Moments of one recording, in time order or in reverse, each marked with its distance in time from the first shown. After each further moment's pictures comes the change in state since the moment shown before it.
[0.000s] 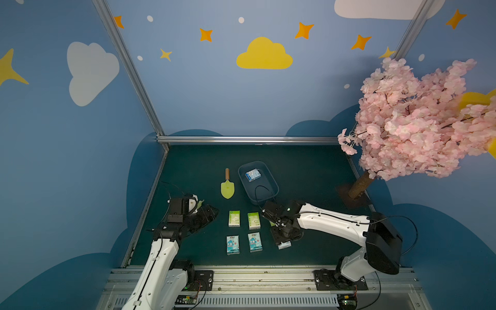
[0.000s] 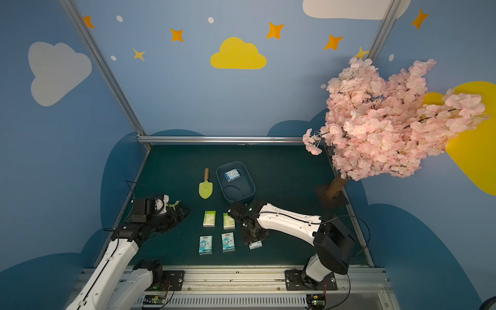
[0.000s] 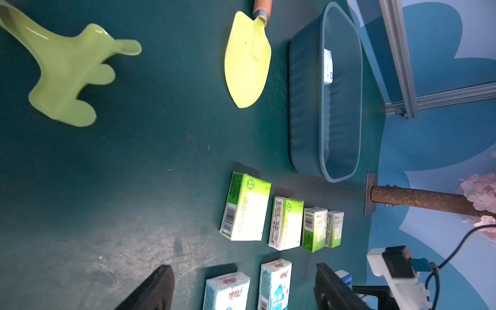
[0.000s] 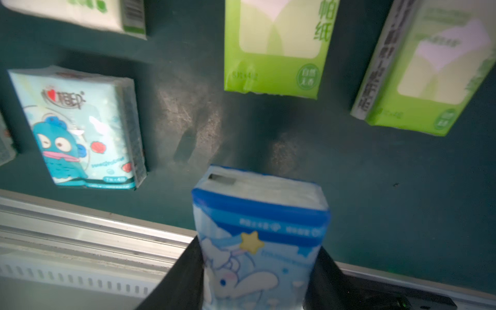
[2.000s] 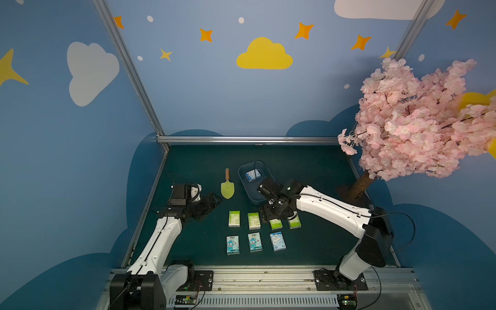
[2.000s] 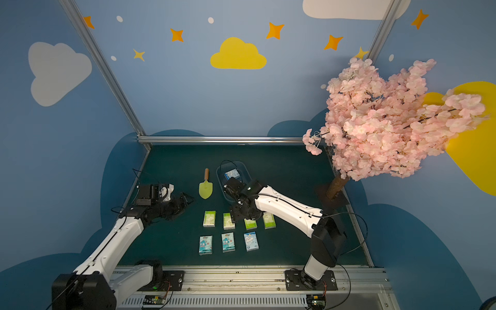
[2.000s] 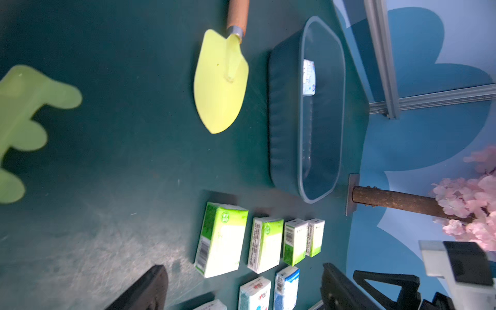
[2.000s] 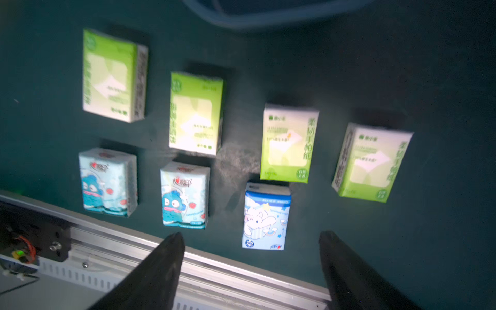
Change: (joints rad) left arm 0.019 0.307 0.139 0.159 0.112 0.003; right arm -0.131 0.090 0.397 -0.082 0.051 -0.089
